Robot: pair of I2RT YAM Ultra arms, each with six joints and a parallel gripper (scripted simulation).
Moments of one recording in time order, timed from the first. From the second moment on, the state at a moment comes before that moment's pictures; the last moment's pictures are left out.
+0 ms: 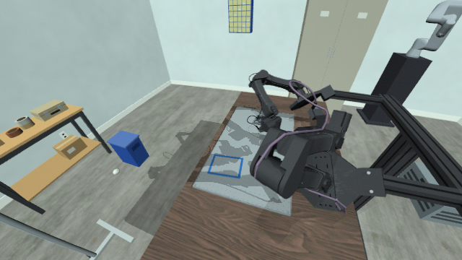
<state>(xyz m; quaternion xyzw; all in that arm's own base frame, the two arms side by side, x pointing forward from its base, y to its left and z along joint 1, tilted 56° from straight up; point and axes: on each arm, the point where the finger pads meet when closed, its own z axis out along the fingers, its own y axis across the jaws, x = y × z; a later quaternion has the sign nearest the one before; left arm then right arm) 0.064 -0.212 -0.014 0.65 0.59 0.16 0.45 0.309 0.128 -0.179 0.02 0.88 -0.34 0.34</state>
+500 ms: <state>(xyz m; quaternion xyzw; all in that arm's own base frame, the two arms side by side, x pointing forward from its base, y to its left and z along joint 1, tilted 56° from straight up) 0.064 -0.212 -0.014 0.65 0.59 0.16 0.45 0.301 0.124 -0.177 0.02 0.88 -0.35 0.33</state>
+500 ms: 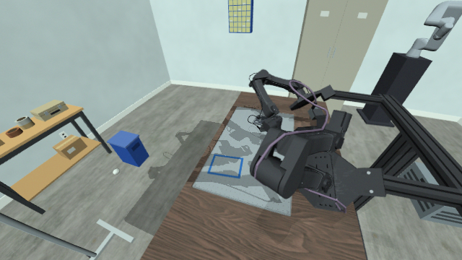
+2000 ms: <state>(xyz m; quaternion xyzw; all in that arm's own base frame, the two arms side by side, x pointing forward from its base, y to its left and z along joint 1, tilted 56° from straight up) 0.064 -0.212 -0.014 0.65 0.59 0.16 0.45 0.304 0.125 -0.182 0.03 0.88 -0.32 0.35</state>
